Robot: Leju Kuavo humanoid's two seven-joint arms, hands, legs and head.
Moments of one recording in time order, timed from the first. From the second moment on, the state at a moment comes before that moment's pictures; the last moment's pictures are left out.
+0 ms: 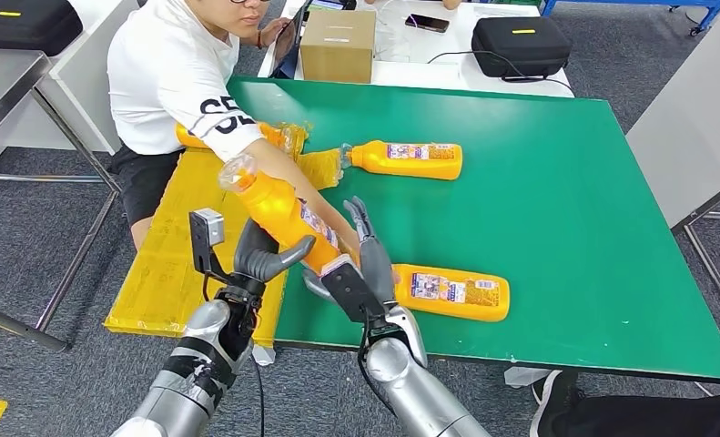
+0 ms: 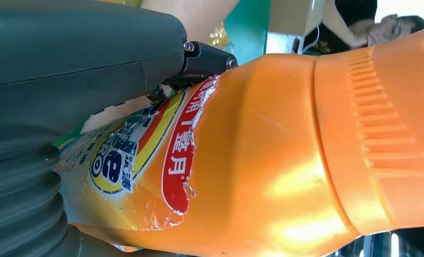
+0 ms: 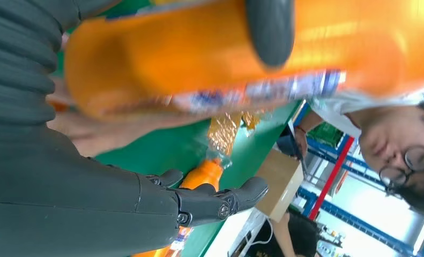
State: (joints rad) left arm -0.39 -0.21 -0.19 -0.90 0.23 -0.13 -0.44; right arm -0.38 0.28 0.56 -0.92 0.39 -0.47 -0.42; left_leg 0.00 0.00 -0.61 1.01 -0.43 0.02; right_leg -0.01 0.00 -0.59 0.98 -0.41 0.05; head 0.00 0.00
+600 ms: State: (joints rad) left arm -0.48 -0.03 -0.12 -0.86 -0.39 0.30 -0.57; right arm -0.30 0.24 0.41 -1.16 0.23 -0.48 -0.49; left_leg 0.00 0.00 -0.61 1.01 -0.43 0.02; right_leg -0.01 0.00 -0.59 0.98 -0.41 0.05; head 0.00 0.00
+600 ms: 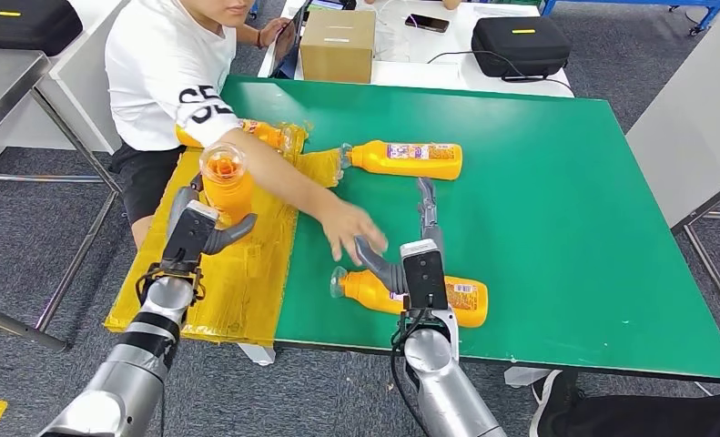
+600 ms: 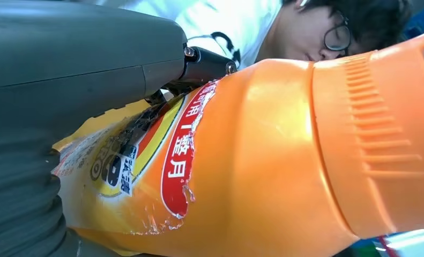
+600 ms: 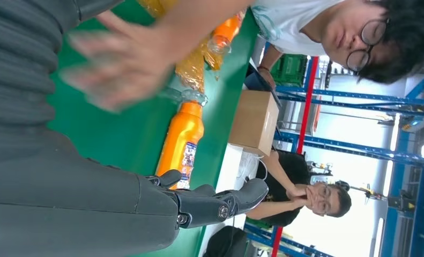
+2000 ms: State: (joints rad) left arm -0.63 0.13 -0.35 -0.39 -0.96 0.40 -0.47; right arm -0.34 0.25 0.39 -1.08 0.21 -0.37 -0.50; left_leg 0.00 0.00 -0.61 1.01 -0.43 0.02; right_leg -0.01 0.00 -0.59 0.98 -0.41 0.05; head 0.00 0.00
